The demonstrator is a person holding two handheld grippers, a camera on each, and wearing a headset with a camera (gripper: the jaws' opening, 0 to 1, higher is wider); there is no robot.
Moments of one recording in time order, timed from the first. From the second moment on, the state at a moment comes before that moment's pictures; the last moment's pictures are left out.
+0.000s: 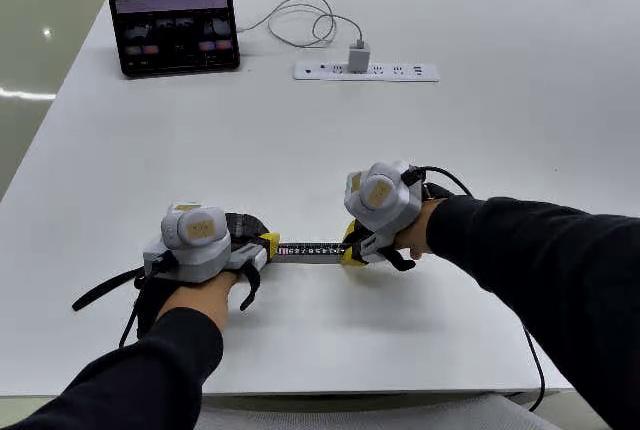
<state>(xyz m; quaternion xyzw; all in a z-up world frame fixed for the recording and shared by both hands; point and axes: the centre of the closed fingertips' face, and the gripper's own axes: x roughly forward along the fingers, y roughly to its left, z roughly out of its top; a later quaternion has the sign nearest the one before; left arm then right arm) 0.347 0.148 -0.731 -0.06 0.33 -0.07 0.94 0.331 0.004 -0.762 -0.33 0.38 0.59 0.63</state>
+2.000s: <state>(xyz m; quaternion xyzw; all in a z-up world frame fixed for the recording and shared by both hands) 0.347 0.147 -0.731 -0.06 0.34 -0.08 0.94 0.330 0.038 -0.761 -0.31 0.38 0.60 0.64</state>
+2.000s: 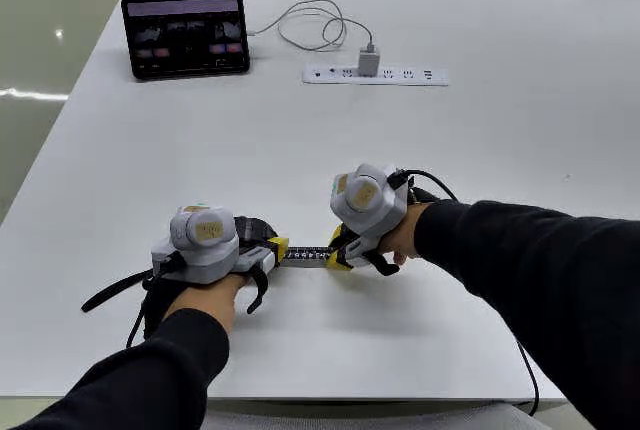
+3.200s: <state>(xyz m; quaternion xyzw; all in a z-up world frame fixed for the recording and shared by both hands) 0.347 0.147 -0.731 -0.06 0.34 -0.08 0.94 0.330 0.057 -0.761 -0.29 0.36 0.61 0.64</state>
